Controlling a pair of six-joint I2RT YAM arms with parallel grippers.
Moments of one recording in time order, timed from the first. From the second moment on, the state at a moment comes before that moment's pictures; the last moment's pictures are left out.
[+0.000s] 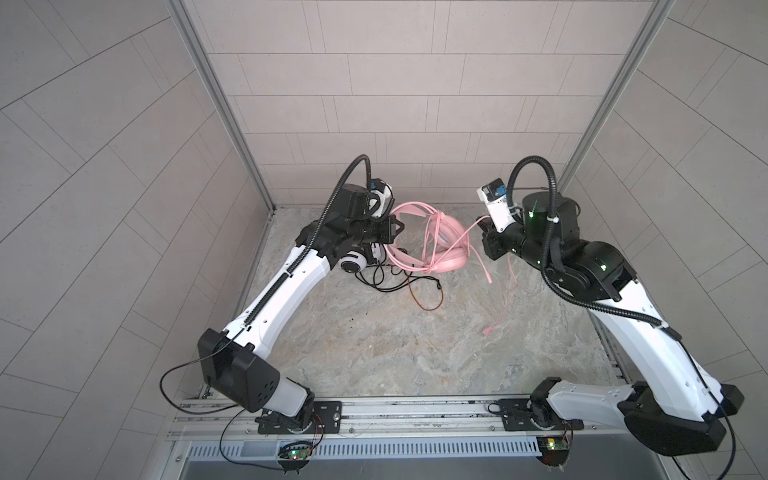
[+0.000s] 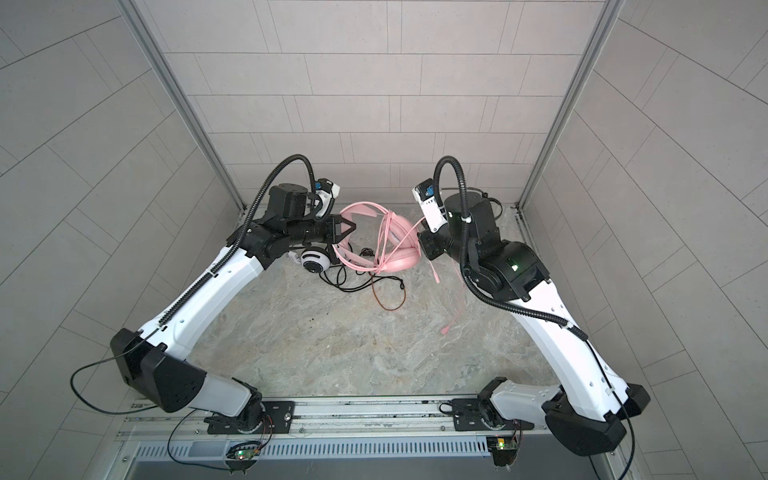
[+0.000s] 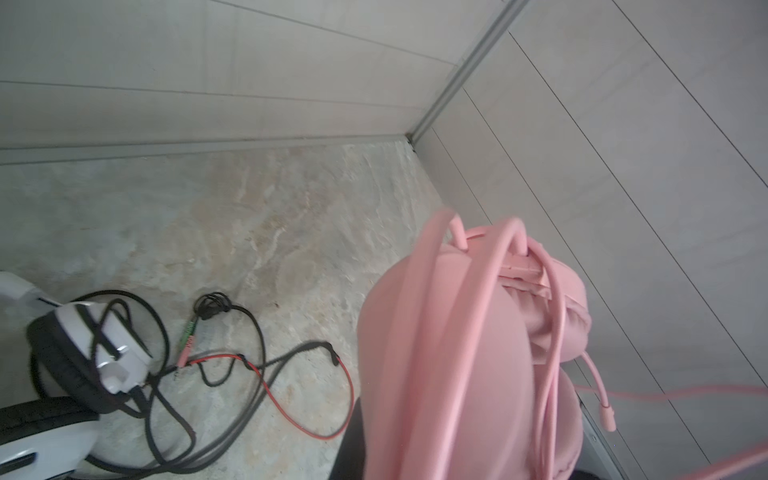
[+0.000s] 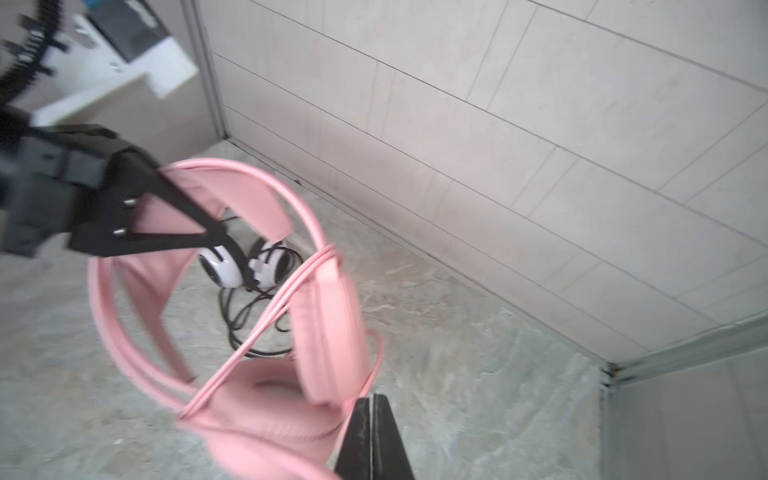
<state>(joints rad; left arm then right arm) -0.45 1.48 1.55 -0.63 0.44 -0.34 0.55 1.26 1.72 -0.88 0.22 -0.17</state>
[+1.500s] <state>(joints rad) -0.45 1.37 1.44 0.14 0.99 -1.16 0.29 1.67 1.09 0.25 -0.61 0.43</state>
